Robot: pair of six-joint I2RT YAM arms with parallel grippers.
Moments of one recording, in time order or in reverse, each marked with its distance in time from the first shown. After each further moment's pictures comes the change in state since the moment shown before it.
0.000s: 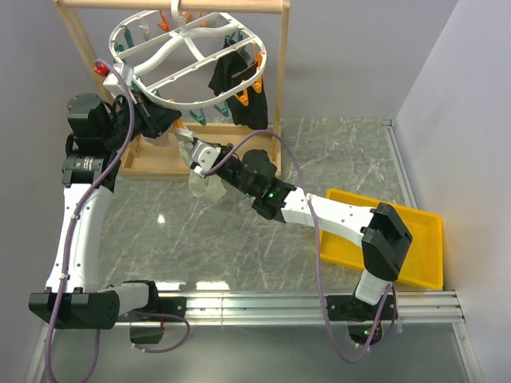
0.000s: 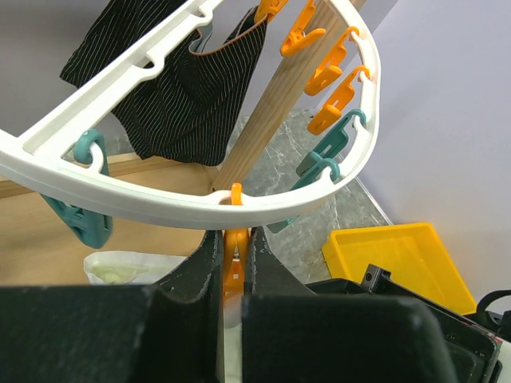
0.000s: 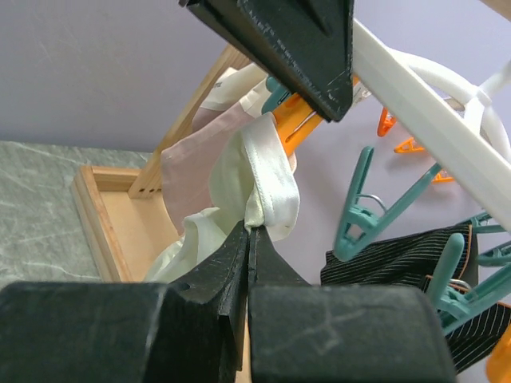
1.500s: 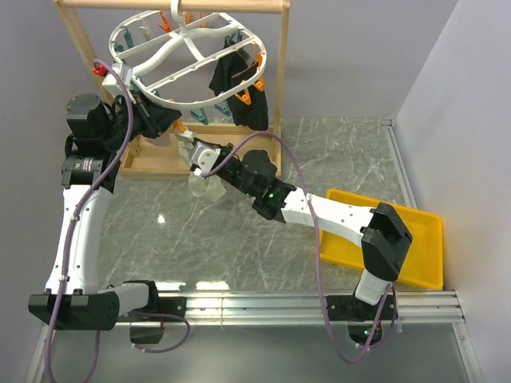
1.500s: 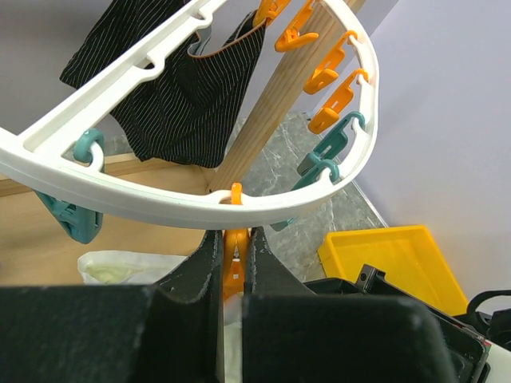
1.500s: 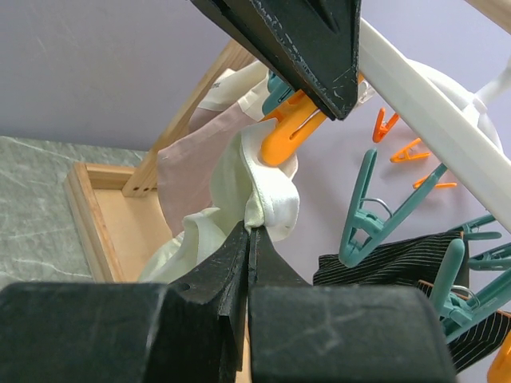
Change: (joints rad) left arm -0.001 -0.008 -0.002 0.001 -0.005 -0.015; right arm -0.002 0.000 -0.002 0.004 -0.010 -0.032
